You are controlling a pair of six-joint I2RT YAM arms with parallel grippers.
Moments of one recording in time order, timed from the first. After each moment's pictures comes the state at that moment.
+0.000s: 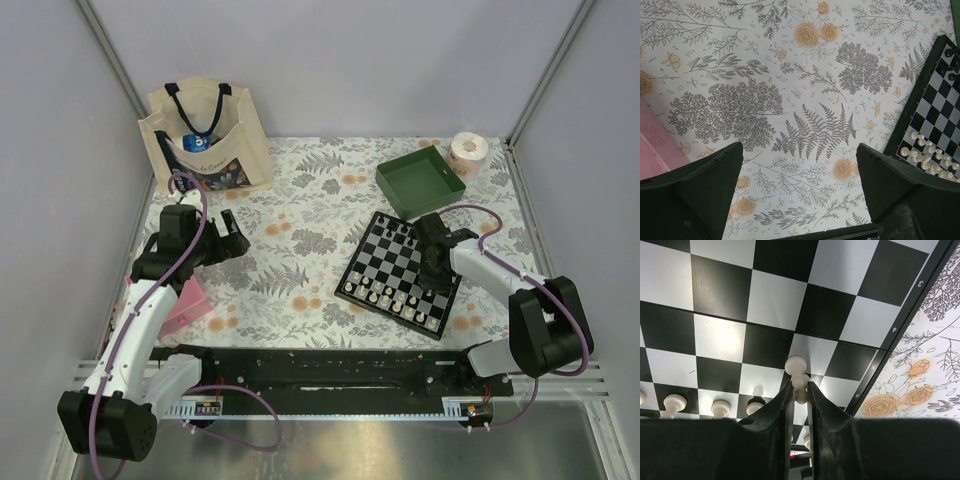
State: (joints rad) left arm -0.11 0.93 0.84 -0.63 0.12 -0.40; right arm 0.35 1.41 0.81 -0.75 0.20 0.52
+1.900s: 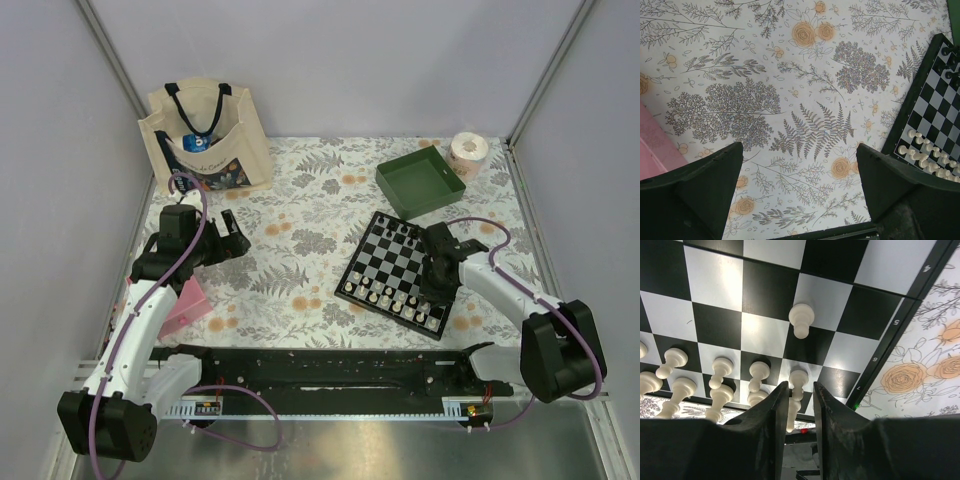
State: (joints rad) left arm -0.11 0.92 0.84 -0.63 0.14 -0.40; right arm 0.35 1.28 0.73 -0.81 0.07 0.59
